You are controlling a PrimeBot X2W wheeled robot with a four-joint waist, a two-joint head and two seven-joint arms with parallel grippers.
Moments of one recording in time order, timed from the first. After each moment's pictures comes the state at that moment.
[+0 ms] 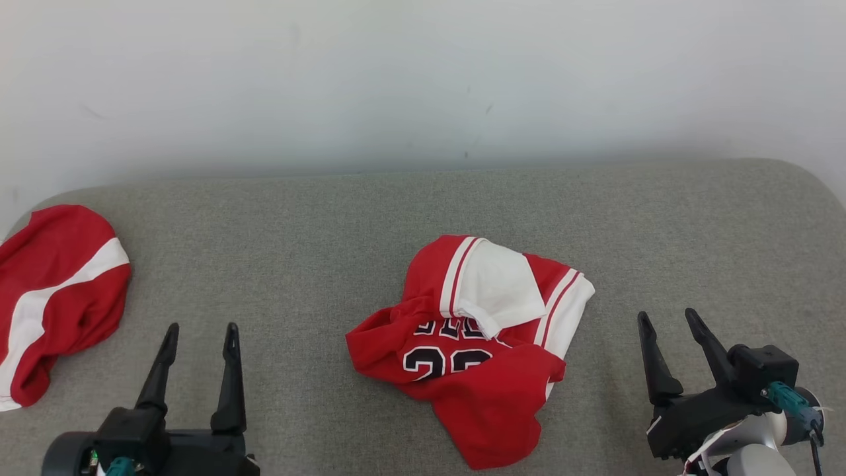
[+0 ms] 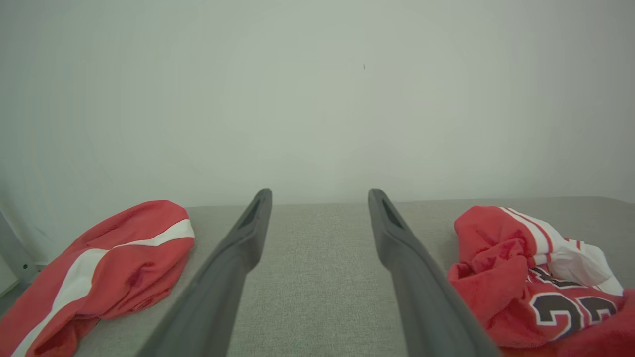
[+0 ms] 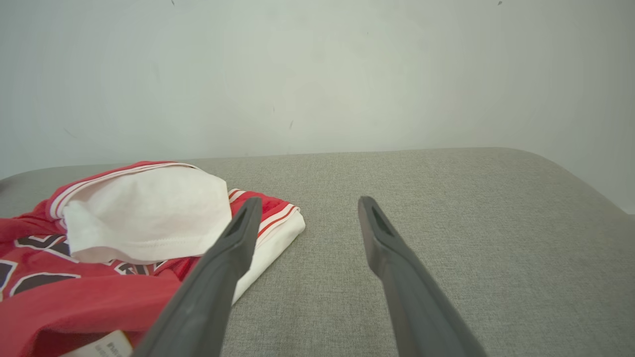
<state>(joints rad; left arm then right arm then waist) -0.07 0.22 -0.29 0.09 -0.21 0.16 -0.26 -0.13 -0.05 -0.08 0.37 0.17 0.13 -0.19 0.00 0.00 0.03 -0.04</state>
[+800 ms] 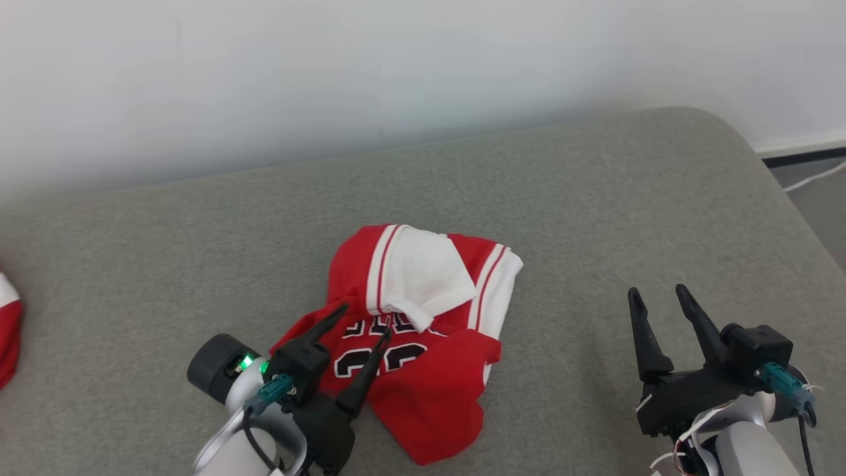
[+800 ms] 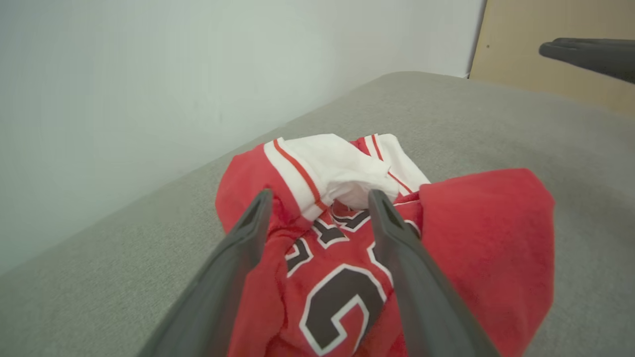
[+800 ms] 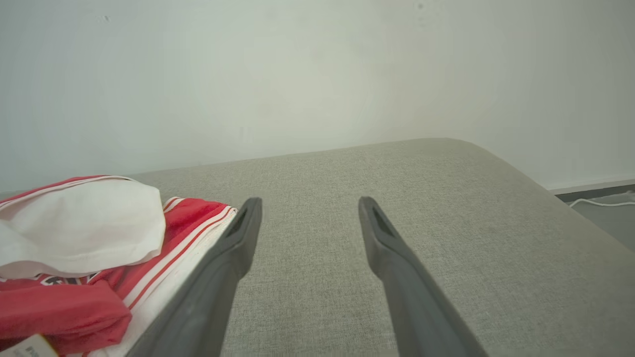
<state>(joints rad) -0.40 0.18 -0.63 0.45 -0.13 -0.12 -0.19 -0.20 -0.05 -0.05 0.41 0.19 0.13 -0.22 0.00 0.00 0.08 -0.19</state>
